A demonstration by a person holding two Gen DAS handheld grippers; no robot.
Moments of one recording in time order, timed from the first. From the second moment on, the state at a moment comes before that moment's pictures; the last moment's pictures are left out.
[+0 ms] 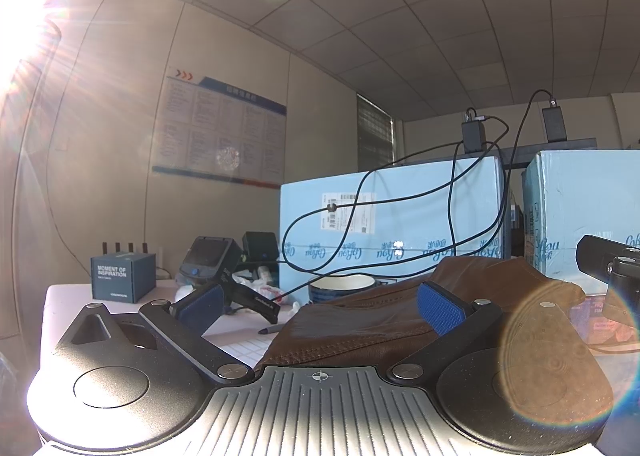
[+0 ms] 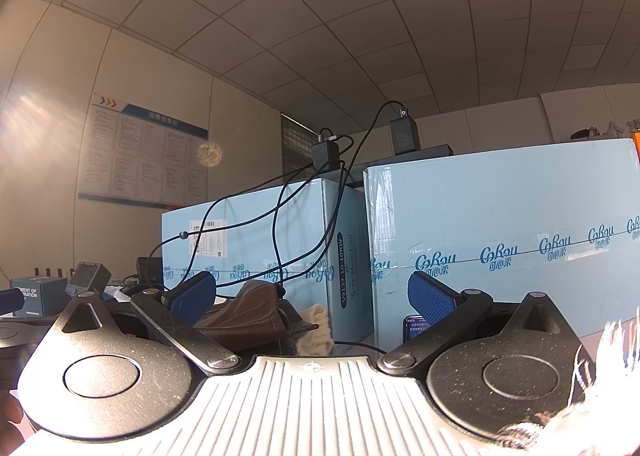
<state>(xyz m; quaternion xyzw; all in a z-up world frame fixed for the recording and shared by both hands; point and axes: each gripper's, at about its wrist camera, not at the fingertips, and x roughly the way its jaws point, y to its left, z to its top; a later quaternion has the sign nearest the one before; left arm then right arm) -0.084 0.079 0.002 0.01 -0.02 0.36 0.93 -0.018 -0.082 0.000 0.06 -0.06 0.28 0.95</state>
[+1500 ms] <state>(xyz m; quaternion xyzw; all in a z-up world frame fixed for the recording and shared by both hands) -0.088 0.082 0.002 0.00 -0.03 0.35 0.94 -0.016 -0.076 -0.001 0.04 -0.05 0.27 0.96</state>
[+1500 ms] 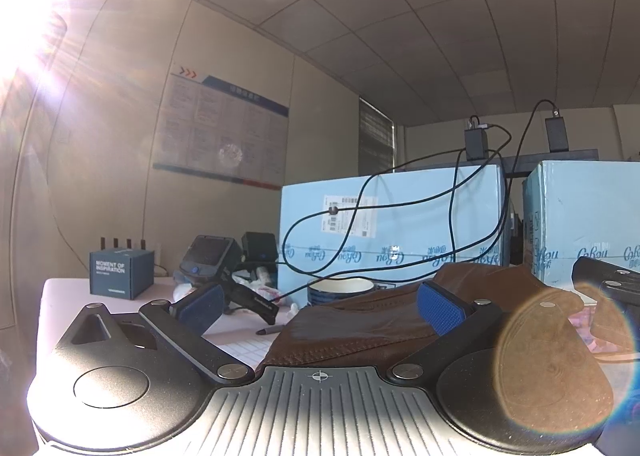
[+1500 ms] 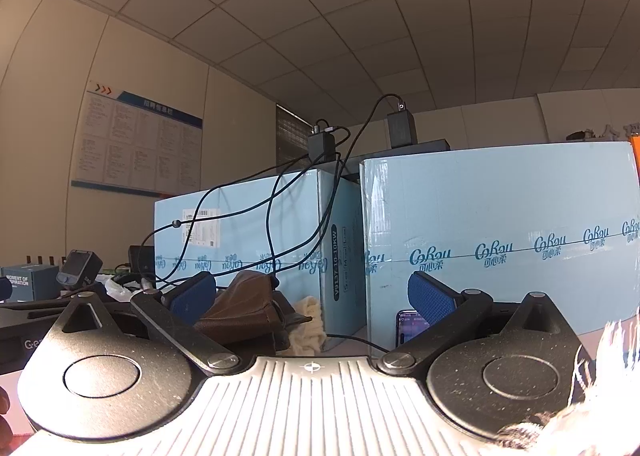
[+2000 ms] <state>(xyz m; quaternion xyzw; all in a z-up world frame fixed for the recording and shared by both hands) -0.093 0.087 0.002 -0.02 -0.04 0.34 0.94 -0.014 -0.073 -0.001 0.04 -0.05 0.27 0.96</state>
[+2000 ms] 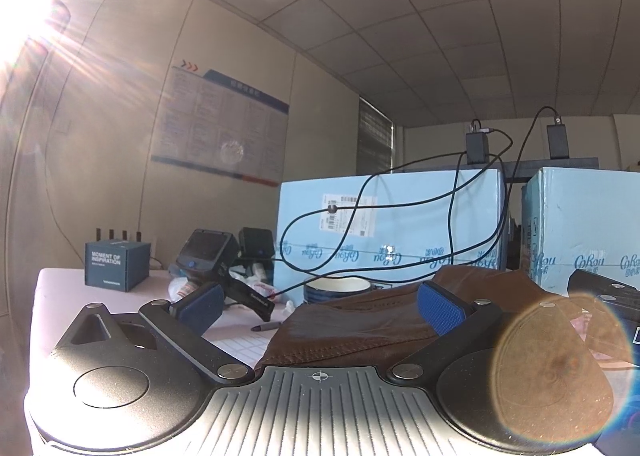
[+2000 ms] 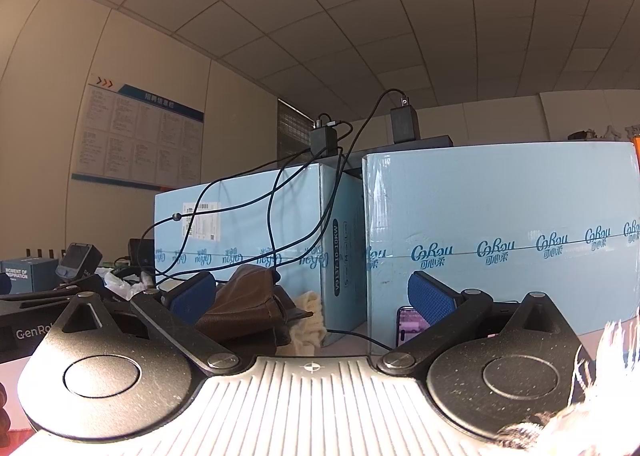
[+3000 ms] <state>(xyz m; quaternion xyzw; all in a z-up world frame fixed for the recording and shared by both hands) -0.090 0.085 0.002 -0.01 -0.03 0.35 0.94 -0.014 -0.073 -0.001 0.04 -0.05 0.27 0.96</state>
